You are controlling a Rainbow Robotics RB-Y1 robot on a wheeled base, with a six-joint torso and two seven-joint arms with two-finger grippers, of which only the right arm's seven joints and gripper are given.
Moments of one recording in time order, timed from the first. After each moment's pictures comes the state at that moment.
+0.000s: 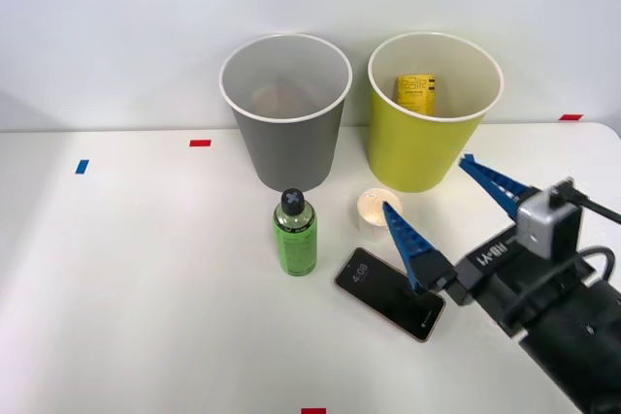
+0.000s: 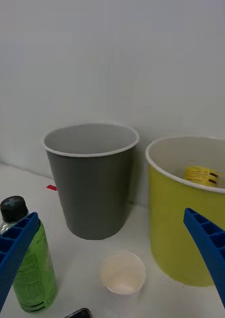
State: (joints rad) arm 0.52 -0.62 0.25 -2.49 -0.56 0.10 1.77
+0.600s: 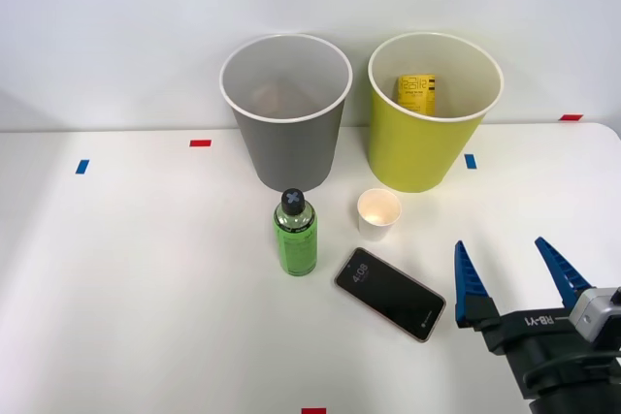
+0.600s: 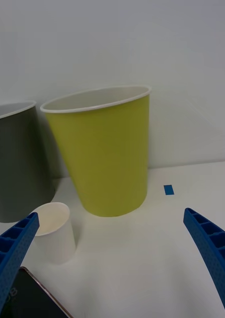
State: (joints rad) arm 0.74 -0.34 0.27 -2.24 -0.51 -0.23 1.79
